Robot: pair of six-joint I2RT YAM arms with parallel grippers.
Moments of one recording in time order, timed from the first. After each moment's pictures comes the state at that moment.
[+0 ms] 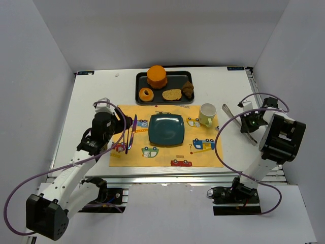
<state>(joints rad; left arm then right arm) -0.35 0.90 0.63 -0.17 -0.18 -0.55 -0.37 1.78 1.08 -0.57 -0.43 -0.90</state>
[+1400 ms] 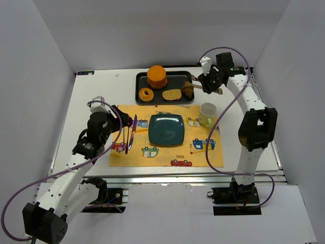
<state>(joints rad) -0.35 0.82 0.67 -0.21 -0.19 -0.61 0.20 1.94 1.82 -0.75 -0.28 -0.56</state>
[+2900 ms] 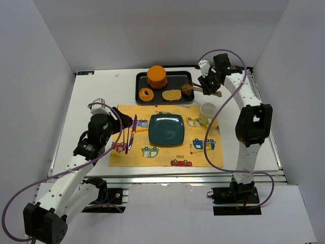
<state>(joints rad) -0.35 0.81 0.63 -0.18 -0.19 -0.62 0.20 2.05 1.90 -0.82 -0.26 -0.56</state>
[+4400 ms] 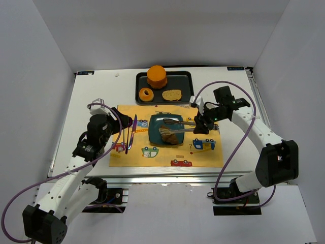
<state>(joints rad) -0.35 0.80 0.63 -0.19 -0.19 -0.62 0.31 1.45 1.15 -0.82 -0.75 -0.79</state>
